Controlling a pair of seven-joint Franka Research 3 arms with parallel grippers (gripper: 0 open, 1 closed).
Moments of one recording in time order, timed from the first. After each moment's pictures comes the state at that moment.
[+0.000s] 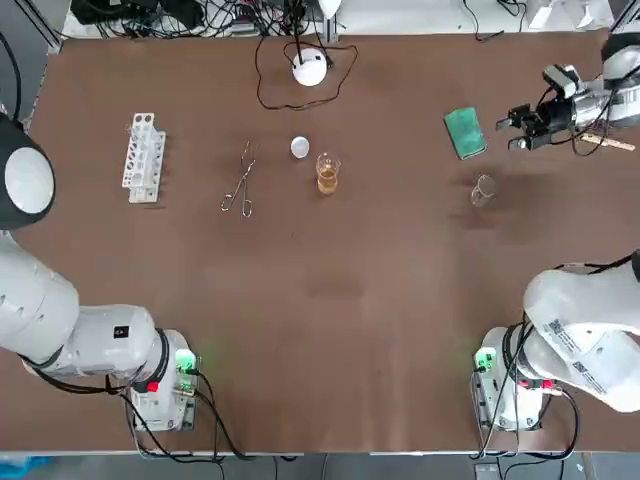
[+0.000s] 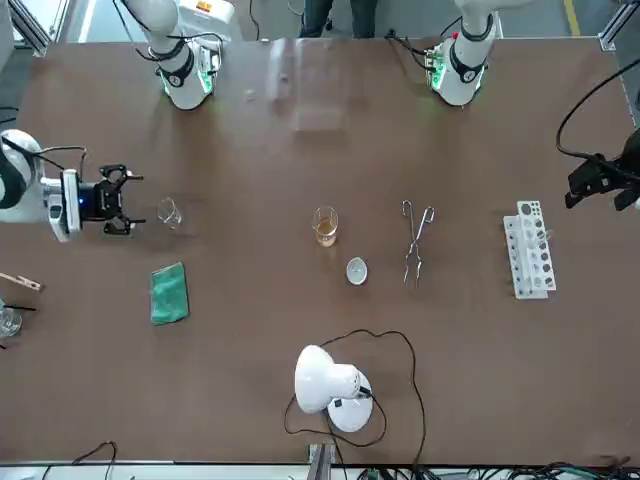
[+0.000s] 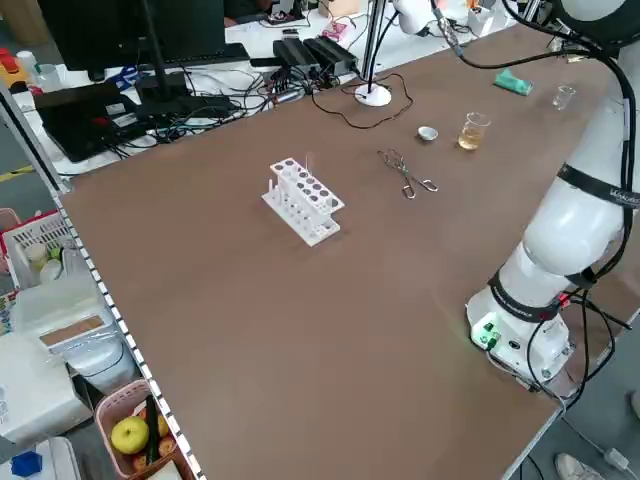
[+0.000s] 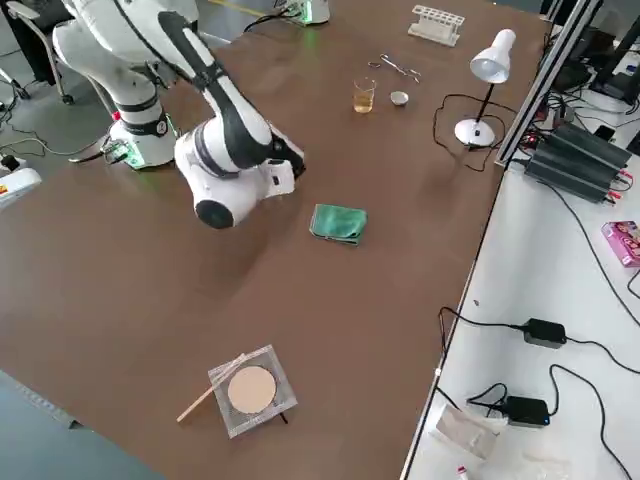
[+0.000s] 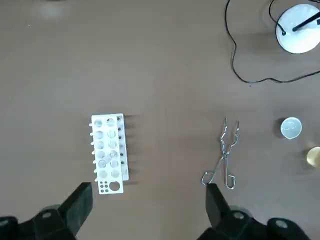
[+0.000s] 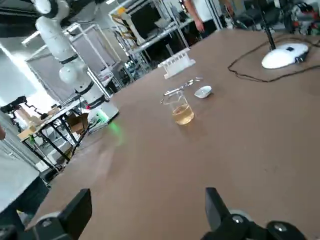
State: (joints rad) left arm 0.05 0.13 -0.07 -1.37 0.00 1.55 0.04; right arm -0.80 0.33 0.38 -2.08 0.84 1.52 -1.90
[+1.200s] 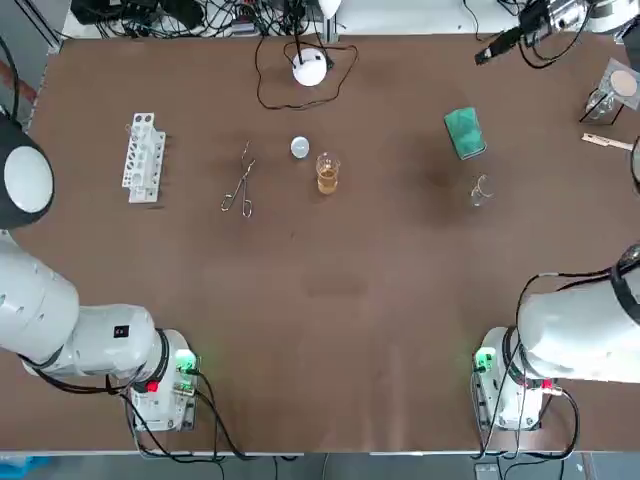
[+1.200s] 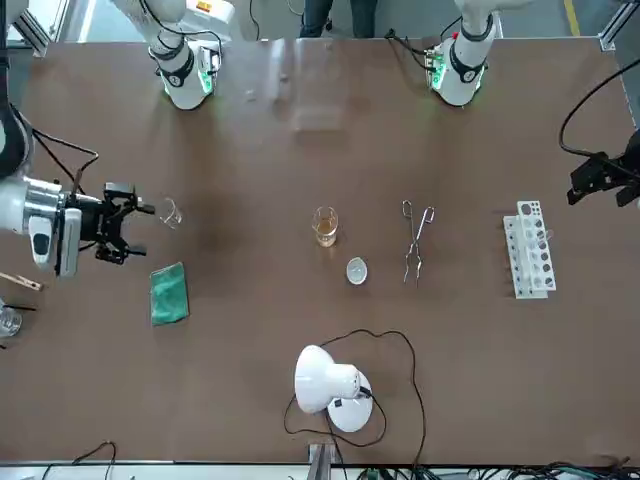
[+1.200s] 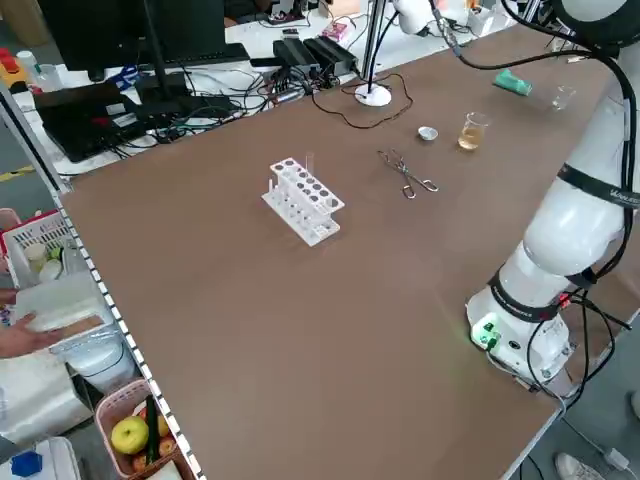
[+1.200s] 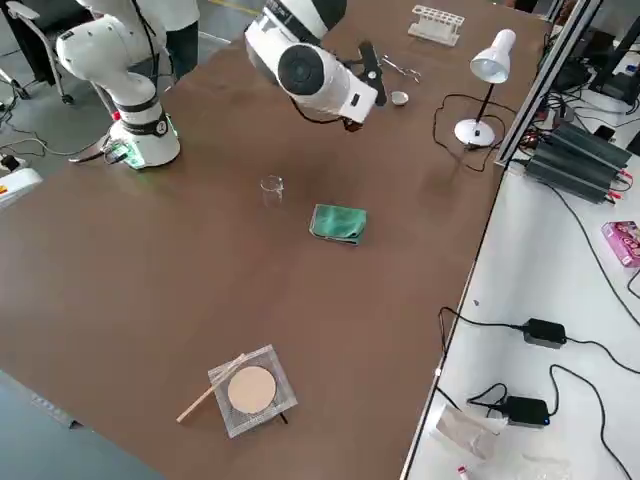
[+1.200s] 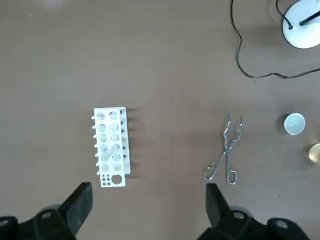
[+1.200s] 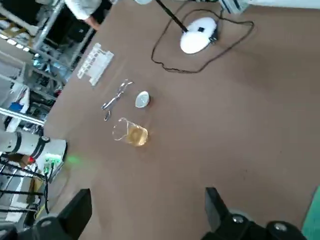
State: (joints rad) left arm 0.06 0.13 -0.06 -1.37 0.00 1.53 0.04; right arm -0.13 0.17 0.00 -1.86 0.86 1.74 -1.03
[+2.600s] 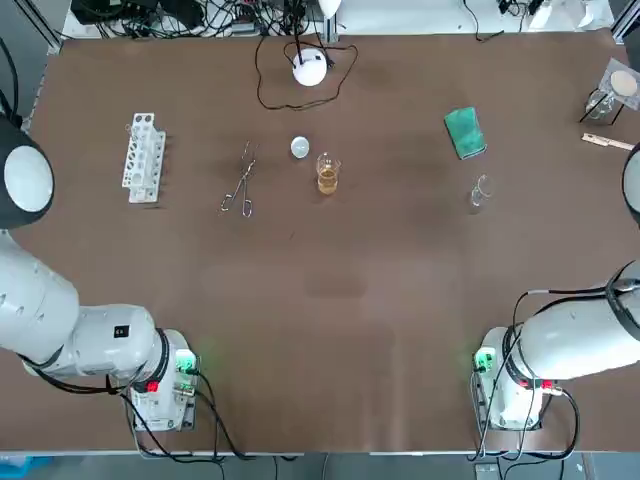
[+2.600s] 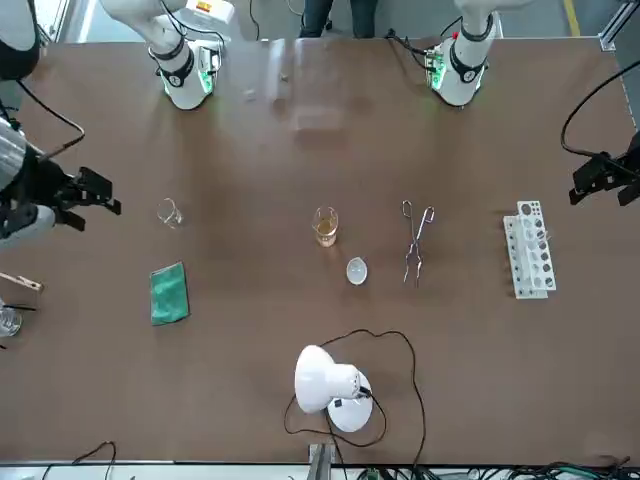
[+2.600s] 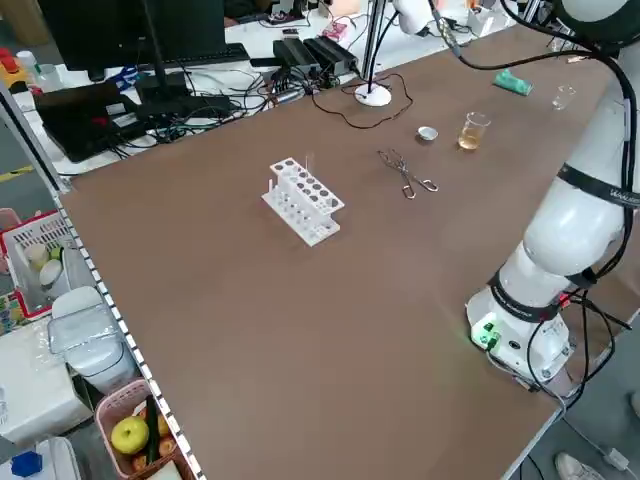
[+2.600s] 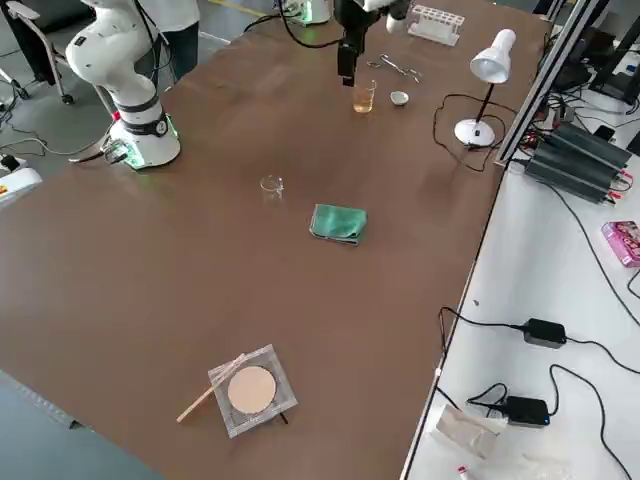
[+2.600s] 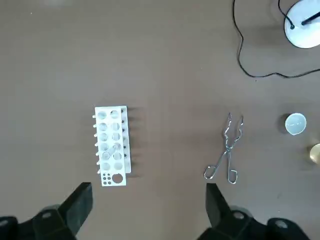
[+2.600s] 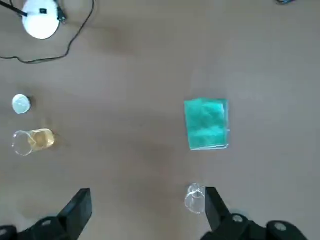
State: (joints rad) left arm 0.06 0.13 -0.06 -1.37 0.00 1.52 0.04; right arm 0.16 0.10 -0.17 -1.50 0.23 1.61 -0.20
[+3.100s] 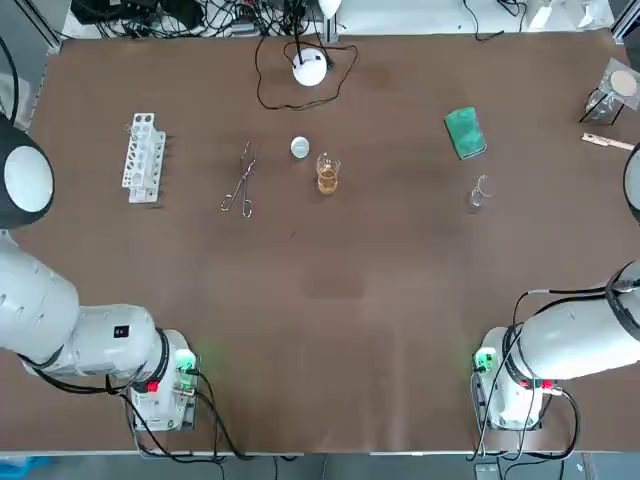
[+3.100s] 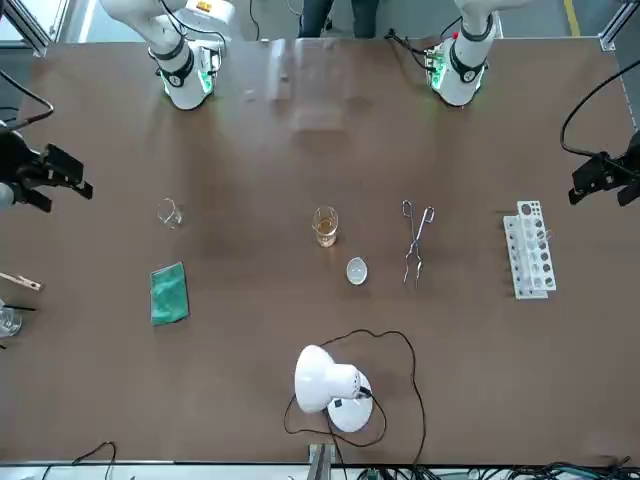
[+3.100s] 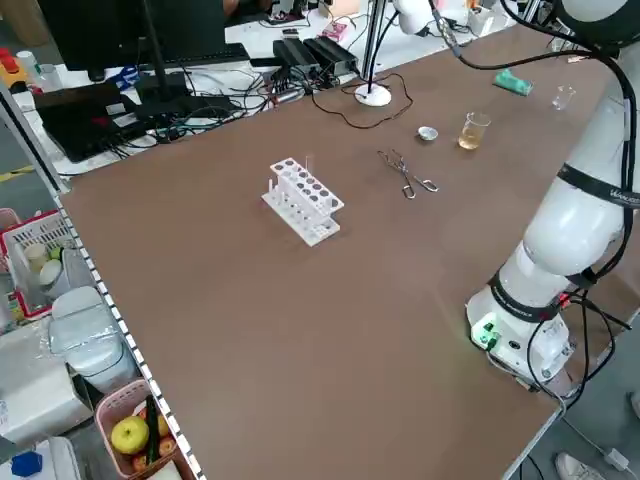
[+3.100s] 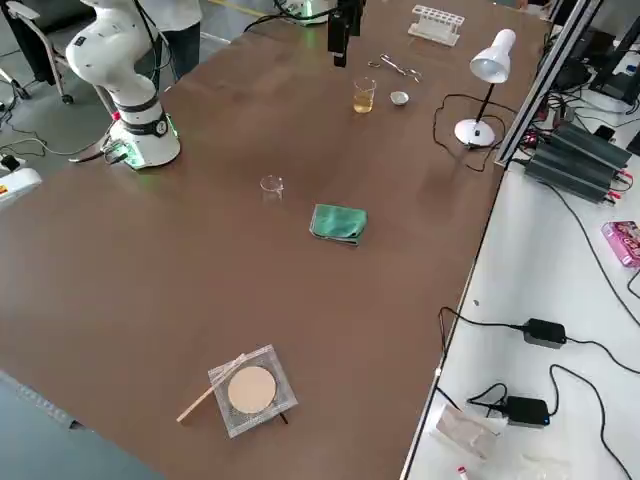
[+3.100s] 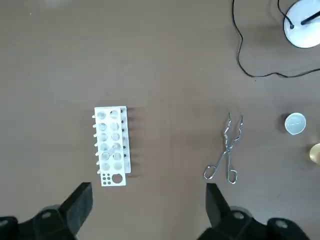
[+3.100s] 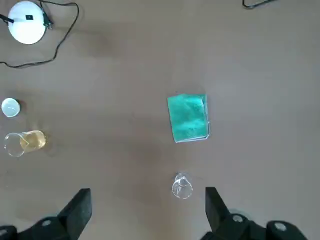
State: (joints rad) left arm 0.05 0.13 -0.06 -1.37 0.00 1.52 0.04; right arm 0.16 0.10 -0.19 -1.40 0.17 1.52 -0.16
